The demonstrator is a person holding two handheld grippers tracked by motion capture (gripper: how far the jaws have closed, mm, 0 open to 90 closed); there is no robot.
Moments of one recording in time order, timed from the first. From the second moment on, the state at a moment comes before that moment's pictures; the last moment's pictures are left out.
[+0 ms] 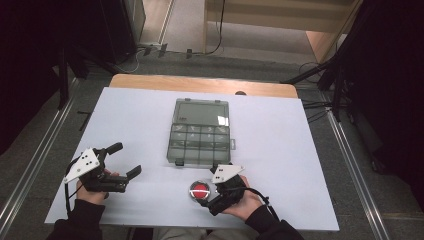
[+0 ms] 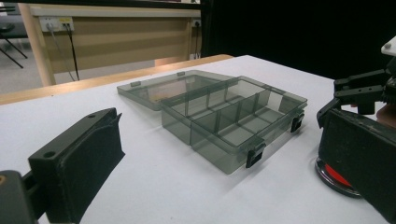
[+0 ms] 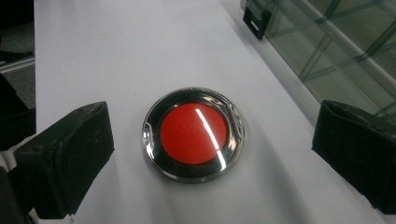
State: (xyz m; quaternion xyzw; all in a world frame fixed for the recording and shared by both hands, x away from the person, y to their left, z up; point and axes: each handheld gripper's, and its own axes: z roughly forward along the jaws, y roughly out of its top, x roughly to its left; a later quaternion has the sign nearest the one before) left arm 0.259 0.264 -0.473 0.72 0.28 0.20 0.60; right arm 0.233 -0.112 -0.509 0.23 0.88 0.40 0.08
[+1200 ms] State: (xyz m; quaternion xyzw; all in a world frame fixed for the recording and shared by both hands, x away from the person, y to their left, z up) left arm 0.258 0.265 -0.472 0.72 0.28 0.20 0.60; right arm 0.236 -0.088 -0.522 0.22 0.90 0.36 0.08
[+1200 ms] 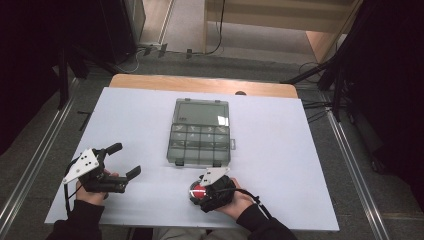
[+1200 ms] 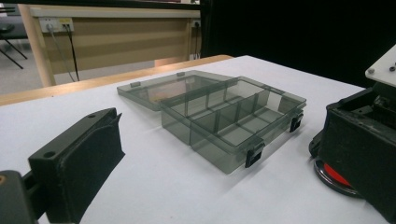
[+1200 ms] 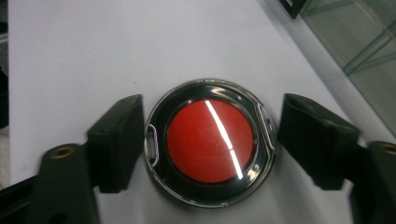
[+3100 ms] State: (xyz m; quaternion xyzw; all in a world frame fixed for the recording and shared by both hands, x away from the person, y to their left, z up) left arm 0.258 0.264 -0.473 0.73 0.28 0.20 0.59; right arm 0.281 -0.109 -0.460 0.26 0.87 0.41 0.11
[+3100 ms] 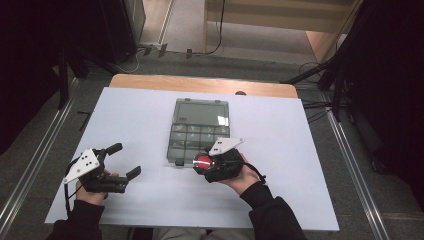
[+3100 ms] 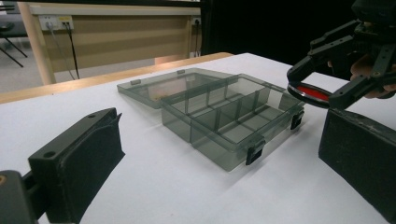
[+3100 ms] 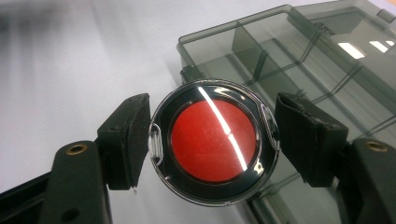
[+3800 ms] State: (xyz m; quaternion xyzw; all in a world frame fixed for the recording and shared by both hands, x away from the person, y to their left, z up) left arm 0.258 0.264 -0.473 0.73 0.28 0.20 0.59; right arm 0.315 -0.111 -0.440 0.28 0.86 0.41 0.13
